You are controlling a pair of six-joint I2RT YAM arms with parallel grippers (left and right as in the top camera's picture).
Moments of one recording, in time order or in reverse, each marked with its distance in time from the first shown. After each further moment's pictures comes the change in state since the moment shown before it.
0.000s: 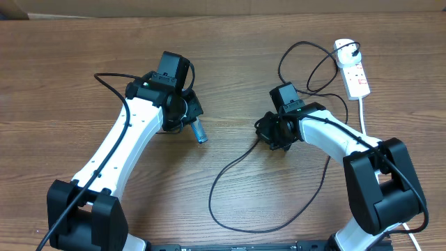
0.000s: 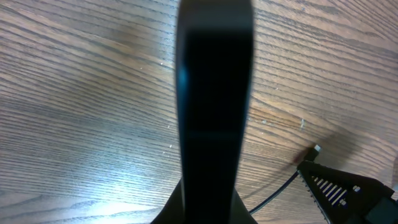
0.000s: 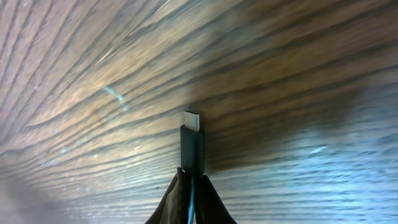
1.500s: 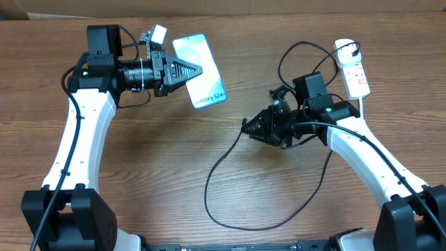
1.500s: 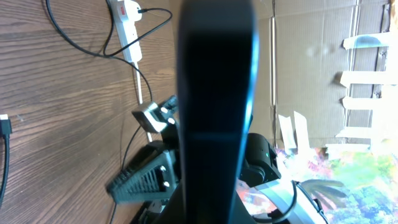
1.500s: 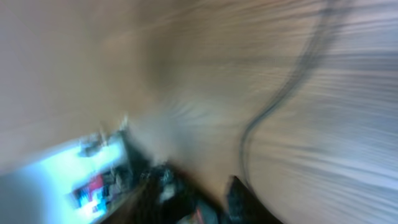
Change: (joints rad) left arm 0.312 0.001 0.091 0.312 1.204 0.148; right arm -0.075 -0.260 0.025 -0.123 -0.562 -0.284
